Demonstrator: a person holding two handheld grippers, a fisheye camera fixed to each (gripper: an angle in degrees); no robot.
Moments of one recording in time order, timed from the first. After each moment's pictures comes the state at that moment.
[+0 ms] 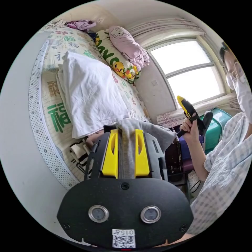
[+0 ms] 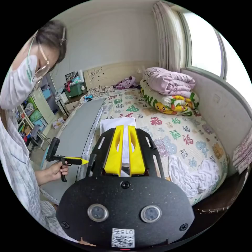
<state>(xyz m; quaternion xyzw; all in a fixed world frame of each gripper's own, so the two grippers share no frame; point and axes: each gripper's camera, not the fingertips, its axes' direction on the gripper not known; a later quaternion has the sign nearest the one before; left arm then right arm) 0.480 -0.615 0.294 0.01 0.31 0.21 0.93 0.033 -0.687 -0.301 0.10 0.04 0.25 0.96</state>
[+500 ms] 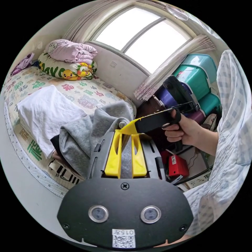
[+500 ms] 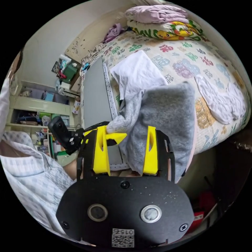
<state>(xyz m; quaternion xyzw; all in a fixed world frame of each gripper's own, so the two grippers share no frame) 0.588 -0.482 0.257 0.01 0.26 0.48 0.84 -0.010 -0.567 -0.262 -0.10 -0.24 0.45 0.86</state>
